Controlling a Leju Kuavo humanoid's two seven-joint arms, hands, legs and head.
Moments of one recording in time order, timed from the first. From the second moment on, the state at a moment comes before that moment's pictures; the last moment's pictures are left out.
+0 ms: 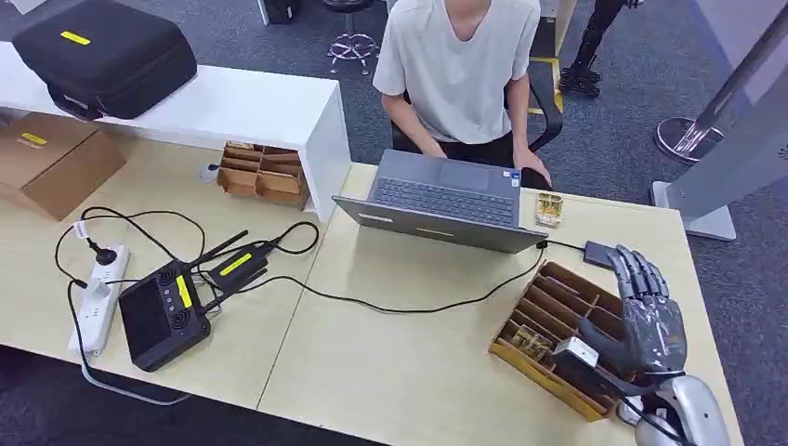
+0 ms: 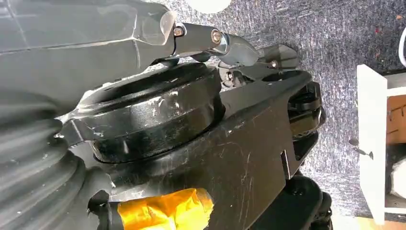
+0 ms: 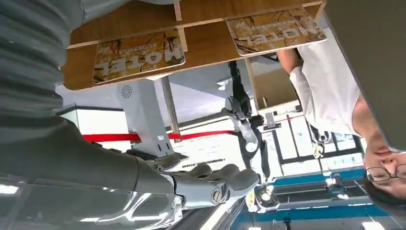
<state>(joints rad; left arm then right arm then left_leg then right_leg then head) -0.08 -0.08 -1.23 -0.12 1.19 -0.04 -0.17 -0.21 -0.34 0.38 -1.20 0.85 -0.49 -0.26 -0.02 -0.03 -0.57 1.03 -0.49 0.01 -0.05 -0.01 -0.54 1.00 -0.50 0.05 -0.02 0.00</state>
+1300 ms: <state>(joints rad) -0.08 -0.08 -1.23 -0.12 1.19 -0.04 -0.17 -0.21 -0.33 0.35 -1.18 0.85 -0.52 -0.27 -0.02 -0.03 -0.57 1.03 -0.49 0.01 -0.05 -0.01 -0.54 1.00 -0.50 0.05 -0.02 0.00</state>
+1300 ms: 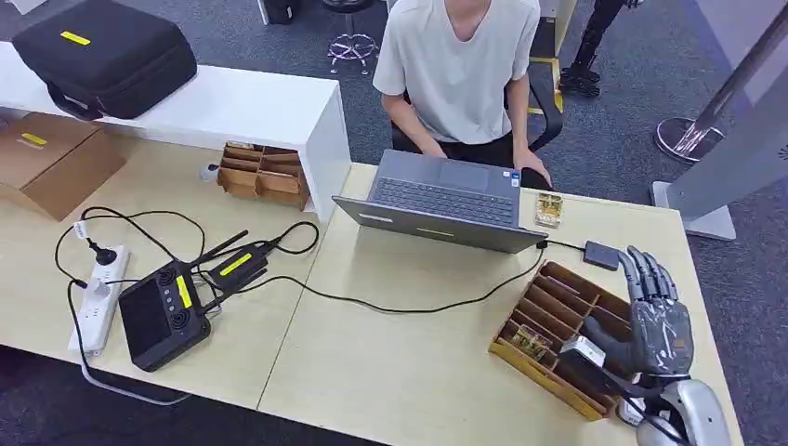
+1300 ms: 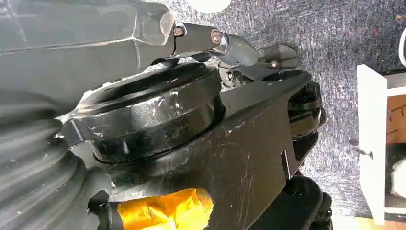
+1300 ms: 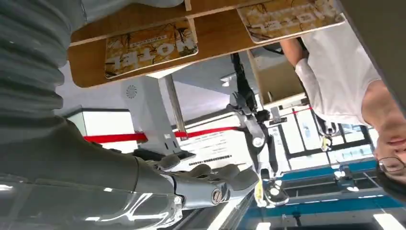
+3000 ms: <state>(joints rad) -0.08 -0.08 -1.23 -0.12 1.18 -0.01 -0.17 -0.20 -0.32 0.32 -1.17 0.81 -0.50 -0.32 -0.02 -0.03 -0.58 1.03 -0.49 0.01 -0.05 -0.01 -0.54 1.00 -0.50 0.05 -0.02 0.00</state>
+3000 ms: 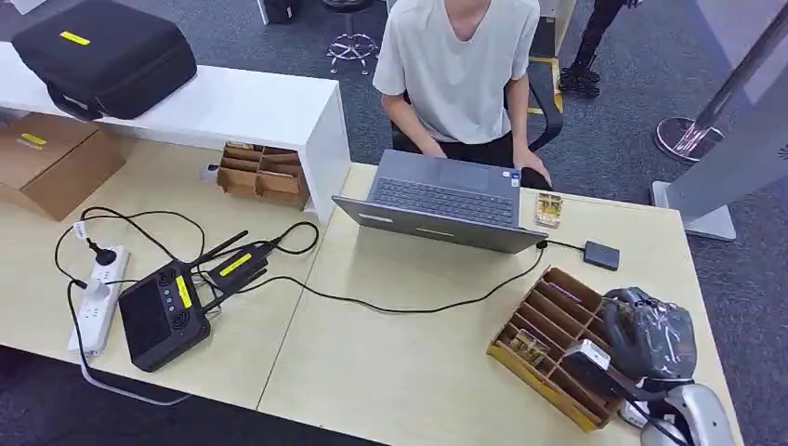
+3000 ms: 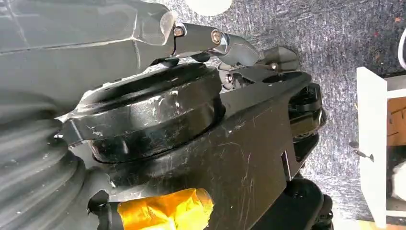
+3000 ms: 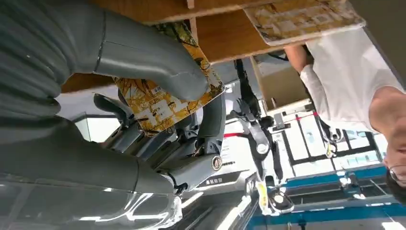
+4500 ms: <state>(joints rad) -0.09 -0.08 -1.27 -0.12 1.03 -0.04 -0.13 -1.05 -0.09 0.65 -0.81 1.12 -0.46 0.00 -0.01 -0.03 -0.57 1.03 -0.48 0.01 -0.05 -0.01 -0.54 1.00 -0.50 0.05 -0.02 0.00</state>
